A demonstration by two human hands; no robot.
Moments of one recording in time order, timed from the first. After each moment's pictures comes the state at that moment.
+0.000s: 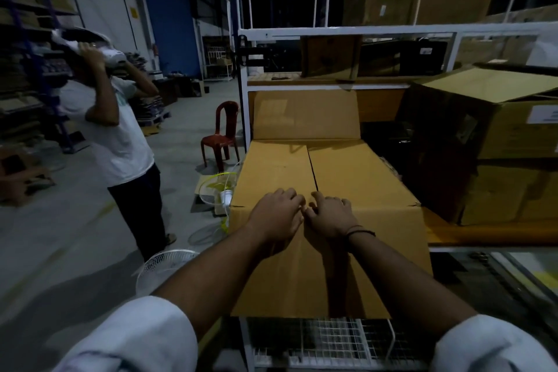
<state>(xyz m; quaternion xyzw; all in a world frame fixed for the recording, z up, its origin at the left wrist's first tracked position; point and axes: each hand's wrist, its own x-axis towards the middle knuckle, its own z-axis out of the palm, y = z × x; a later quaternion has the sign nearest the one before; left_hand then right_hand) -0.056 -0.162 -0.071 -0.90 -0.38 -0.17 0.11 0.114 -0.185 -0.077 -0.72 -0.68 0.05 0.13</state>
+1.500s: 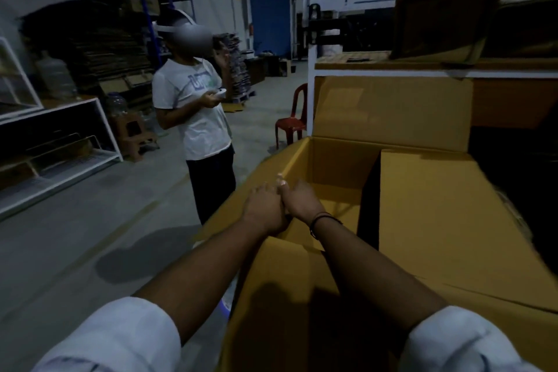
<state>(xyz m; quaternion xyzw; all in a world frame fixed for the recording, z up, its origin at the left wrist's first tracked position) -0.106 -0.029 -0.082 -0.73 -0.68 -0.01 0.05 0.000 0.015 -0.082 -0.60 -0.69 0.34 0.24</state>
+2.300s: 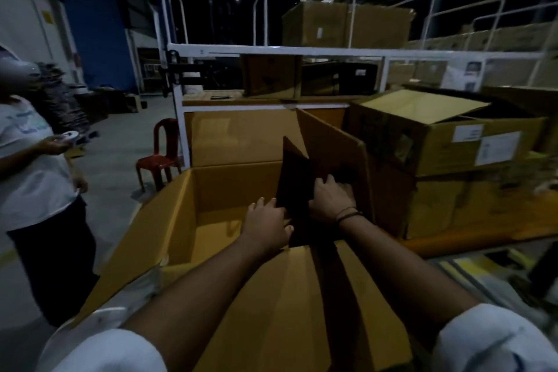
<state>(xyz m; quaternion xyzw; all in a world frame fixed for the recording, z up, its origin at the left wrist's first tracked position) 0.053 -0.104 -0.050 -0.89 -0.45 -0.12 0.00 0.212 -0.147 0.011 -0.82 -0.56 -0.01 0.09</state>
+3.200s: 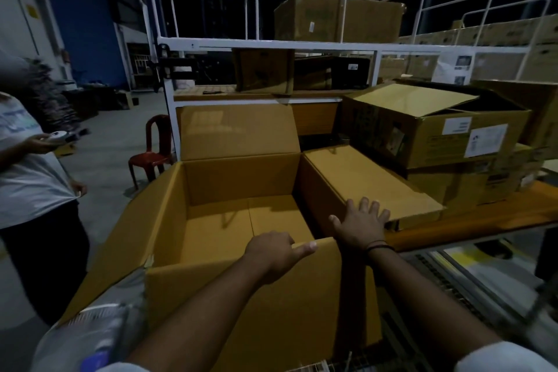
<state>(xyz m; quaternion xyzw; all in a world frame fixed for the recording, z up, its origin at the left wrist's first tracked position) 0.066 -0.145 -0.087 -0.88 -0.46 -0.05 -0.09 0.288 -0.176 -0.090 -0.90 -0.43 -0.06 0.07</state>
